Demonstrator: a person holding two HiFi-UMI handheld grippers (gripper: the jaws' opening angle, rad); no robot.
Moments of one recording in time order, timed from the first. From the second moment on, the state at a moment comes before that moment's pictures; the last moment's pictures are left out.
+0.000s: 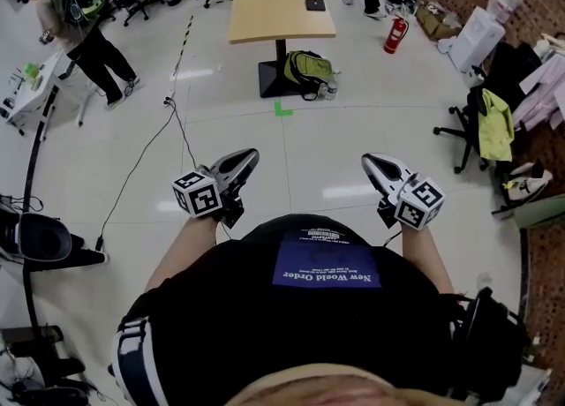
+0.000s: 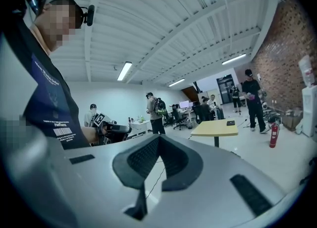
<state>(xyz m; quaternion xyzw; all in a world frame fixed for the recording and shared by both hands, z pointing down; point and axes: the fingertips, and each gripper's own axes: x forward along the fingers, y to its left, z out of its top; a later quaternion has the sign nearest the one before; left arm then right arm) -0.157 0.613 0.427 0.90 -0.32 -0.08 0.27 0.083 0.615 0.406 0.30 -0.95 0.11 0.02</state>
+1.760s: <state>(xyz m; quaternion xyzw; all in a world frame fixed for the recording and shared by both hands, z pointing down) -0.100 0.127 0.411 0.89 -0.36 -0.11 0.26 0.121 0.097 0.404 0.21 -0.97 0.11 0.03</state>
